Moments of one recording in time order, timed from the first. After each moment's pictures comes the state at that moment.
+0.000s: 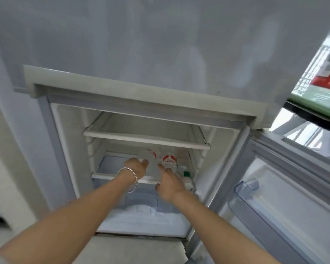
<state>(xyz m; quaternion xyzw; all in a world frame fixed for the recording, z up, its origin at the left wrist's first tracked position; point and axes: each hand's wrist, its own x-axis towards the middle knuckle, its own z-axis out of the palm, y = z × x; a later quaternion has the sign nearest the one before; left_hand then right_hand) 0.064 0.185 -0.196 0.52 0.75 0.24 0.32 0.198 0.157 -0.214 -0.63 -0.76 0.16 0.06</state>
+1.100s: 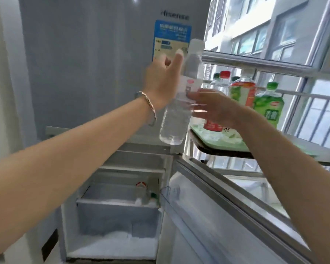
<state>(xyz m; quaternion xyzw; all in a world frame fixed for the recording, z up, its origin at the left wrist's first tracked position) 0.229 -0.002 0.191 0.64 0.35 0.67 0.12 0.396 0.009 0.173 -0.35 -0.73 0.42 0.41</state>
